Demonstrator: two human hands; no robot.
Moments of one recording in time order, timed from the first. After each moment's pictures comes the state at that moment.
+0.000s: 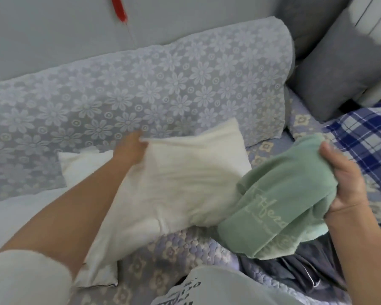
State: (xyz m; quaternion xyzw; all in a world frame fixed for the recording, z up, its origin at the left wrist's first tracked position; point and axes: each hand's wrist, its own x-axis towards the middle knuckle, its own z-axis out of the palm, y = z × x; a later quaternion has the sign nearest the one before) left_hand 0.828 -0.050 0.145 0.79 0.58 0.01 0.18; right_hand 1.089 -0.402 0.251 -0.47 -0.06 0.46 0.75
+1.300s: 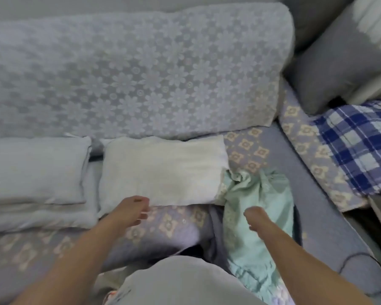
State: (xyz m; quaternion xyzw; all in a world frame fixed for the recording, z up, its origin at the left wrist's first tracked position) left_hand 0.748 -0.353 0.074 0.46 0.66 0.02 0.59; right_hand 1.077 -0.506 0.015 -0.88 -0.11 0.44 0.14
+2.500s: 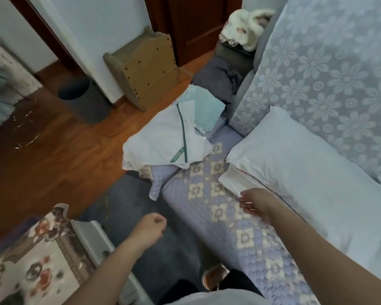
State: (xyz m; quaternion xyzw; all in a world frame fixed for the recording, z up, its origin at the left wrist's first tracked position) left_hand -0.053 -0.365 0.032 0.16 0.85 0.20 0.45; right_hand 0.184 -0.134 0.023 -0.62 -0.38 0.69 0.03
